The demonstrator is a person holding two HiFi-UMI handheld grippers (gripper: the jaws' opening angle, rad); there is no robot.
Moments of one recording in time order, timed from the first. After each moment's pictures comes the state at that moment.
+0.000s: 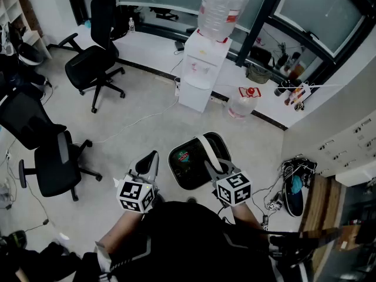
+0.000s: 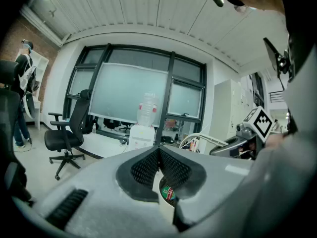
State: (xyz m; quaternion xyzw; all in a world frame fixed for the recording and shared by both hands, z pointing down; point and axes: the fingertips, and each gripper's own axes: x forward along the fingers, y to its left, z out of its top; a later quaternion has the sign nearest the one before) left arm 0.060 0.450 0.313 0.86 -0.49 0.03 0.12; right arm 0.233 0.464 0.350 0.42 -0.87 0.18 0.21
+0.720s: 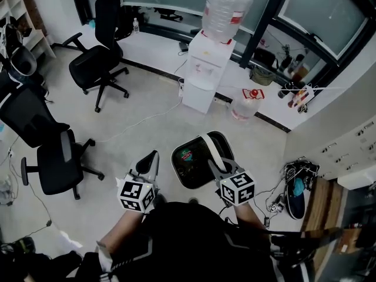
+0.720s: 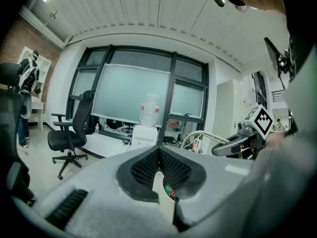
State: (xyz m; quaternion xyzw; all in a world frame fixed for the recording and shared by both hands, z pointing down) left arm 0.054 0.452 0.314 0.85 -0.50 0.03 0.12; right arm 0.237 0.462 0.342 0.41 -0.87 0.17 0.20
